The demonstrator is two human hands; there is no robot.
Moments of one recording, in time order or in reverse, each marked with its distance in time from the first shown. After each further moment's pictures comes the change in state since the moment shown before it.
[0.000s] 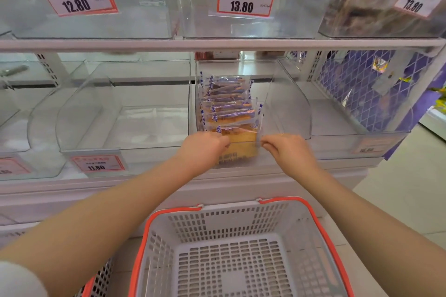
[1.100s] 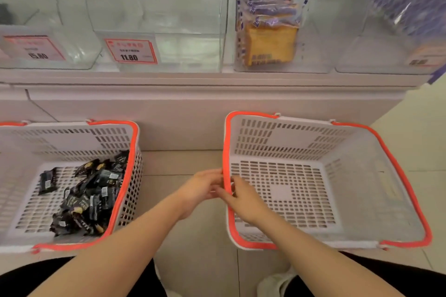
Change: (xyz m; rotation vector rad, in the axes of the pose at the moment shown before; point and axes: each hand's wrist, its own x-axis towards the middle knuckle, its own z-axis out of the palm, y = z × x) left_hand -0.245 0.075 0.126 -1.693 -0.439 -0.899; right_hand -0.213 -0.159 0.179 0.684 -0.601 0.260
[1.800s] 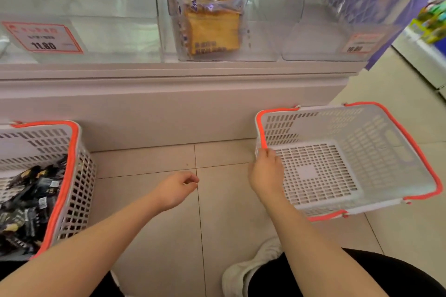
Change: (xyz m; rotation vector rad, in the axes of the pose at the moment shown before) left_hand 0.044 -0.016 0.046 0.767 0.026 0.071; right_hand -0.023 0.090 -0.101 -0.515 0.507 0.483
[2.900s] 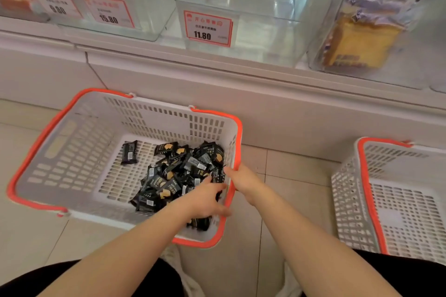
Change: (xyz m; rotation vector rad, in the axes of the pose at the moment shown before) left_hand -0.050 -0.115 -0.072 0.054 -0.074 -0.064; right_hand -0.062 -0.234 0.064 0.691 -0.705 -0.154
